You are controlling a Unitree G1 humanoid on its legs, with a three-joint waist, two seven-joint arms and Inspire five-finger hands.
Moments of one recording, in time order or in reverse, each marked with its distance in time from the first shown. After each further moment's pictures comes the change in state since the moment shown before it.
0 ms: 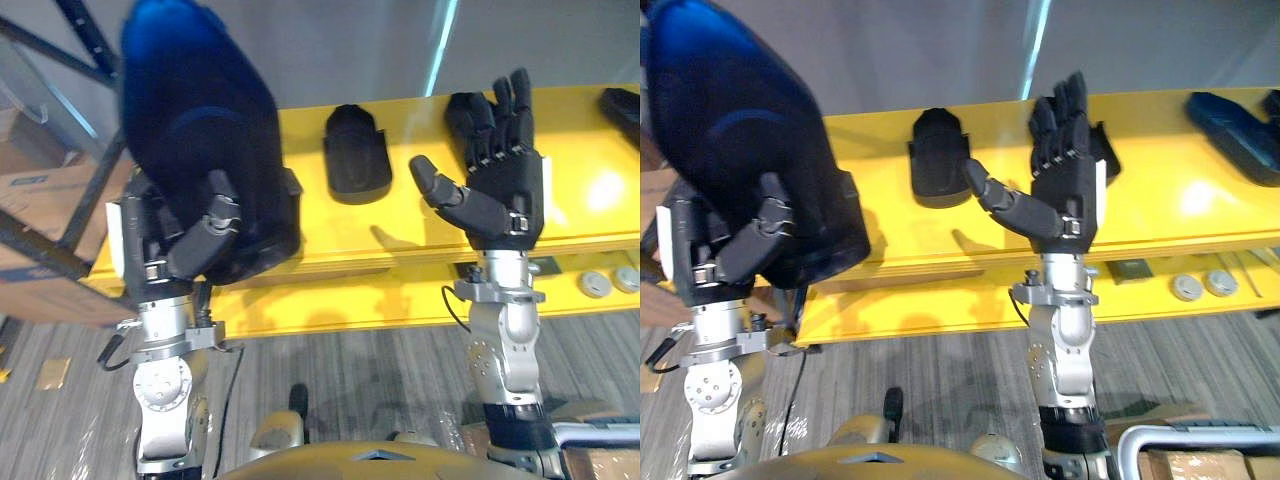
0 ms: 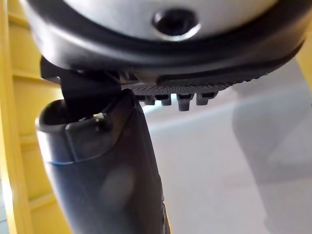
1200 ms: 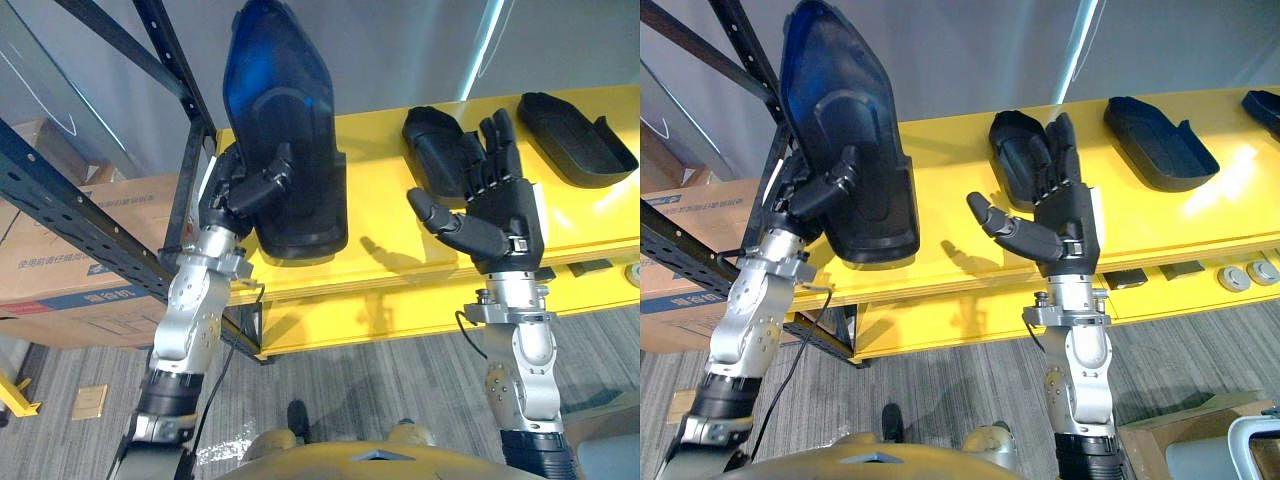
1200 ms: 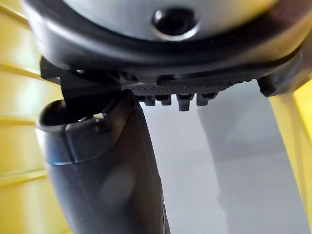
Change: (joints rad) left arm -0.503 0.188 -0.084 0.336 -0.454 0.421 -0.064; right arm 0.094 -0.042 -0.011 -0.048 -0.015 0.103 0.053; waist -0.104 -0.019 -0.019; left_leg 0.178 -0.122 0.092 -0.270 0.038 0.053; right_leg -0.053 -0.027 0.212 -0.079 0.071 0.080
